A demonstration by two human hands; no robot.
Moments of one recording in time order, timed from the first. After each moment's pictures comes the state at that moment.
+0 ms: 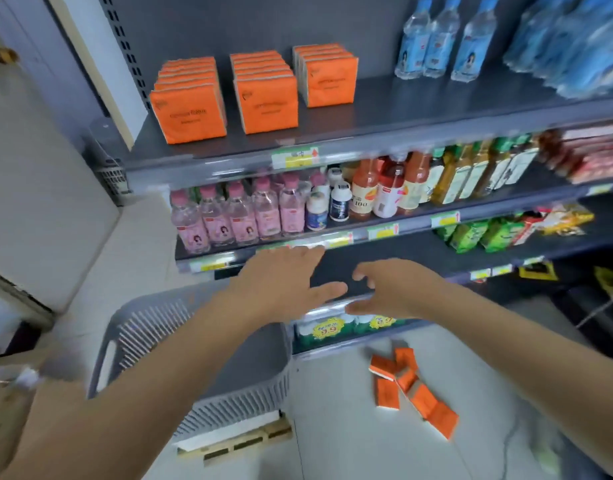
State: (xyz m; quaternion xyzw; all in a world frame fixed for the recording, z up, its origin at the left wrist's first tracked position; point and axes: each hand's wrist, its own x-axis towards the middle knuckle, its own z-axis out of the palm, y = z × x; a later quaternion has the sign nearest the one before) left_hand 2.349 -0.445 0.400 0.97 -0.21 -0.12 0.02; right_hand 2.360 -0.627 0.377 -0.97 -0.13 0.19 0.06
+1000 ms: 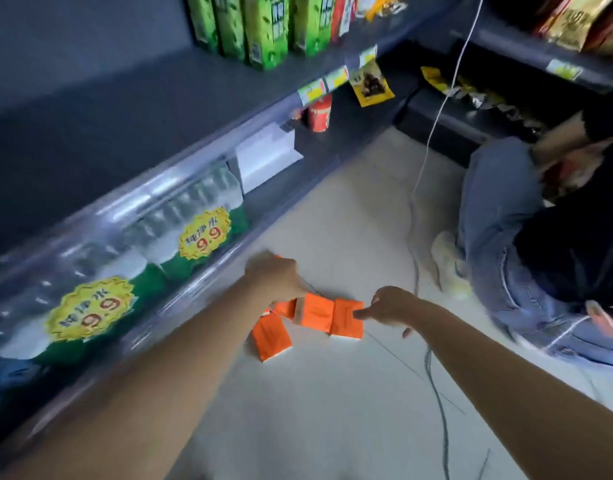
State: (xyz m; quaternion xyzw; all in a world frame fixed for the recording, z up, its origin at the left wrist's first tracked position) left_hand 2.471 -0.844 -0.243 0.87 -0.40 -0.28 -0.02; right_hand 2.317 -0.975 -0.217 -0.80 0.42 0.32 0.29
